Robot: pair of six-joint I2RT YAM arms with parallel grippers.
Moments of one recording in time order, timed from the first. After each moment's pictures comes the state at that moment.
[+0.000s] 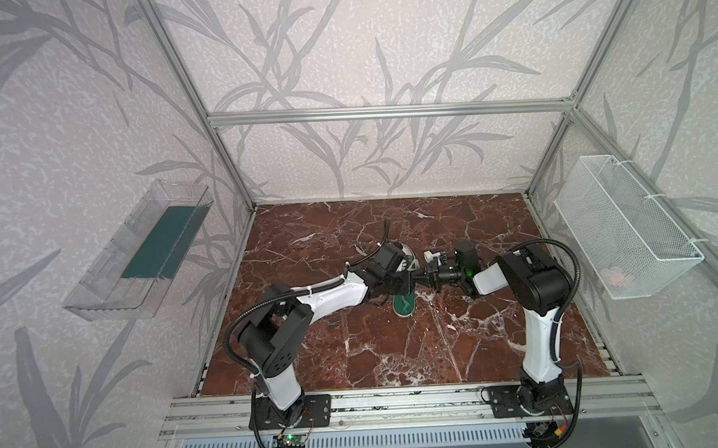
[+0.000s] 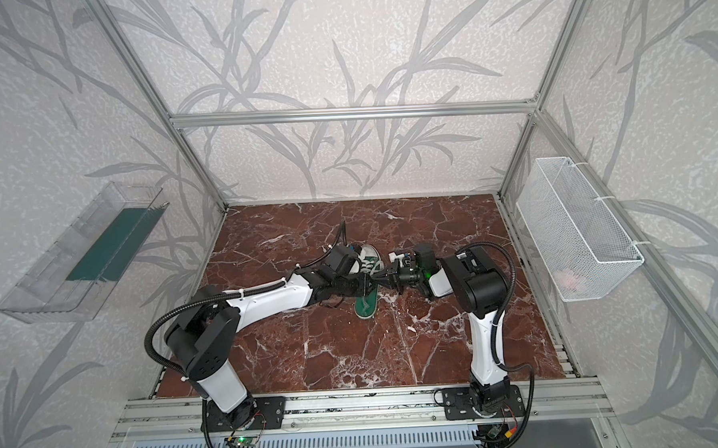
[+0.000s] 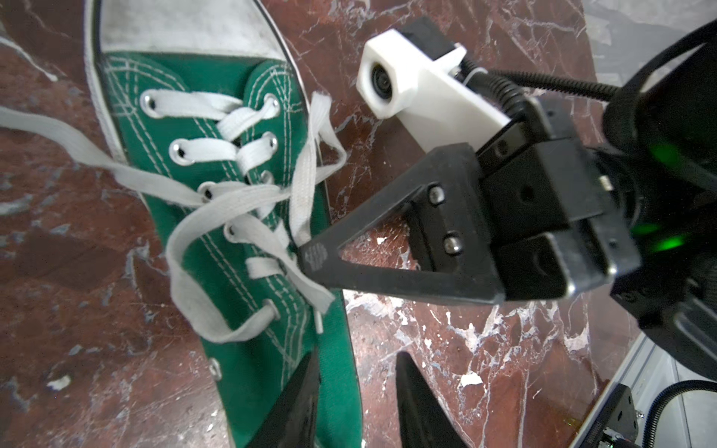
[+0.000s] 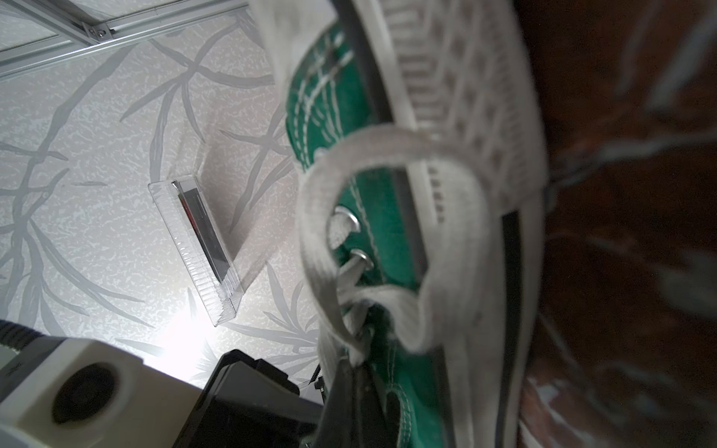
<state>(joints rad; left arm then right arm) -0.75 1.73 1.08 -0.19 0.17 -0.61 0.31 2.08 0.81 0.80 -1.09 1.41</state>
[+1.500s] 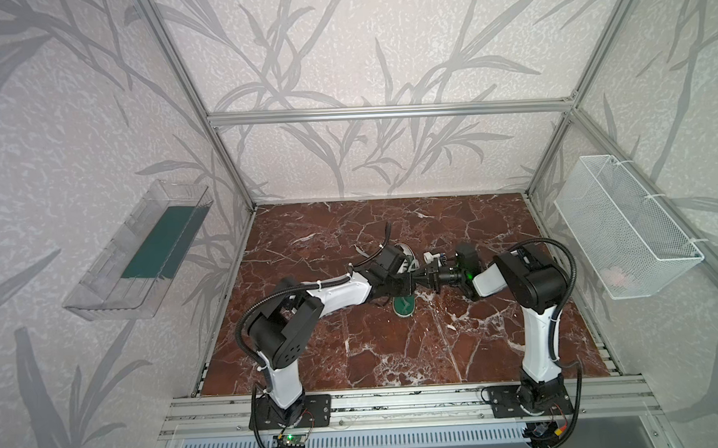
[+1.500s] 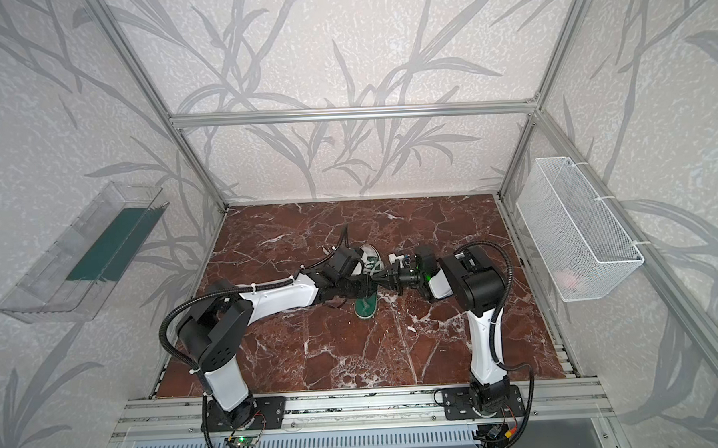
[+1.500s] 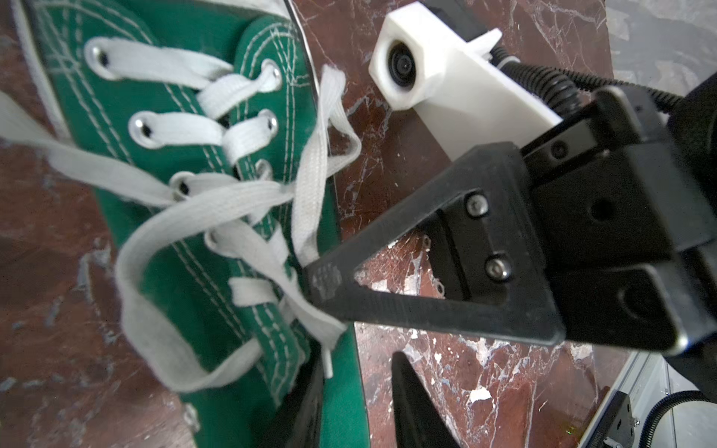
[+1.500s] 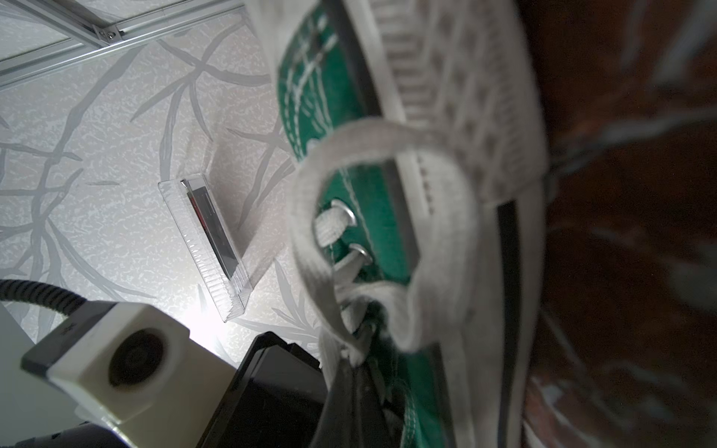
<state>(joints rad) -0.73 1.81 1.08 -0.14 0.20 -0.65 0.31 2.10 0.79 0.90 -1.10 1.47</state>
